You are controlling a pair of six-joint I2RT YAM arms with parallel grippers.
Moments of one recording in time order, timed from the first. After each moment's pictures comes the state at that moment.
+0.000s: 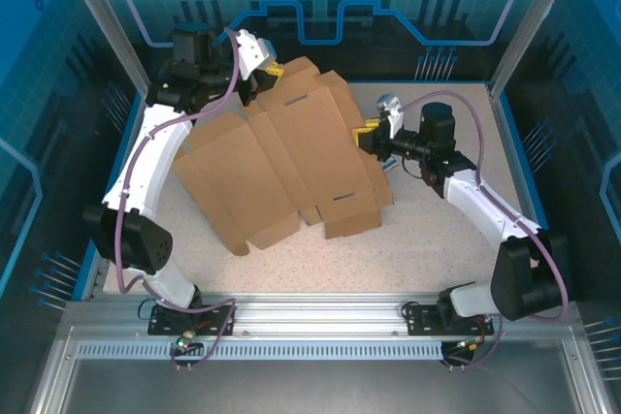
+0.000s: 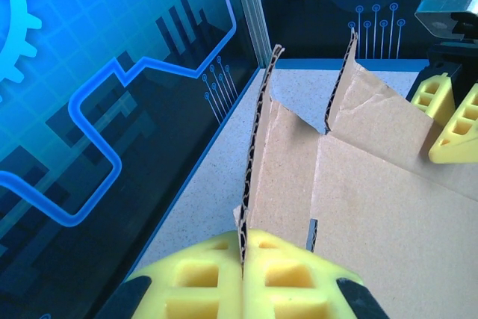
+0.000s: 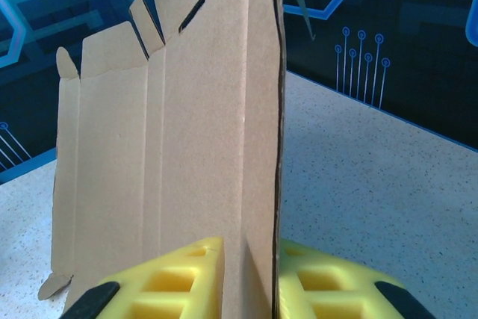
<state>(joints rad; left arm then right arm) -0.15 1.67 1.83 -0.57 0.77 0.59 0.23 1.38 0.96 0.12 -0.74 -0.02</state>
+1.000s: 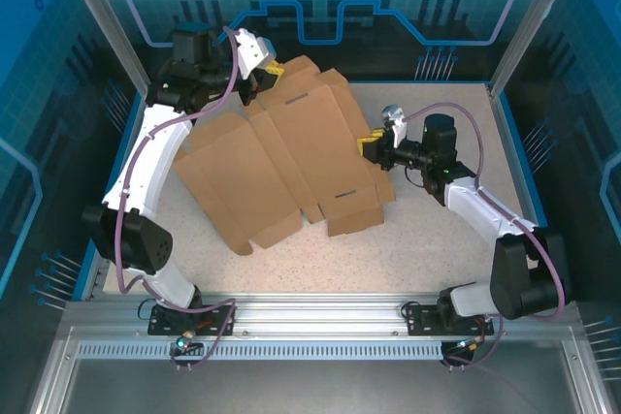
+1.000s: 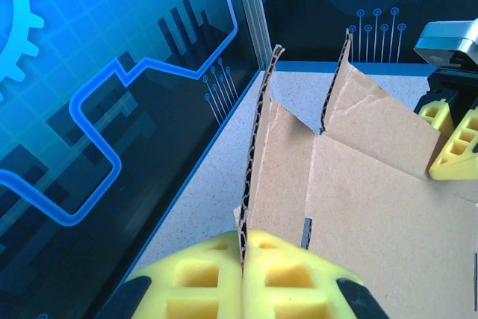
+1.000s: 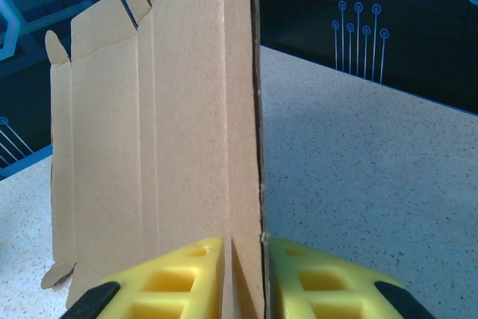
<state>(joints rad) -0.15 1.67 1.83 -0.56 0.77 0.57 0.20 1.38 0.86 0.21 -0.78 0.01</state>
